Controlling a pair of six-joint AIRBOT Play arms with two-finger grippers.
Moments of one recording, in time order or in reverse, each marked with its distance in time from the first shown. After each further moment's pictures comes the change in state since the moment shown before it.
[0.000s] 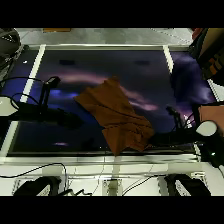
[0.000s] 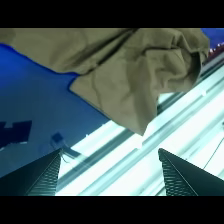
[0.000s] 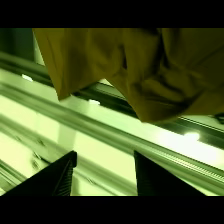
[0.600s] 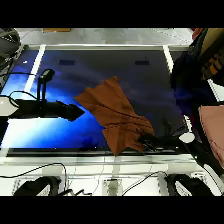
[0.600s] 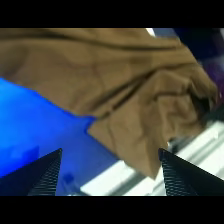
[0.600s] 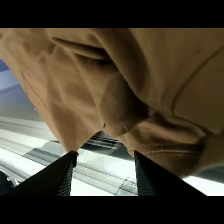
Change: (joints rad) left arm 0.000 0.000 0.000 0.000 0.204 -0.002; right arm 0.110 -0.159 -0.207 0.256 -0.378 0.048
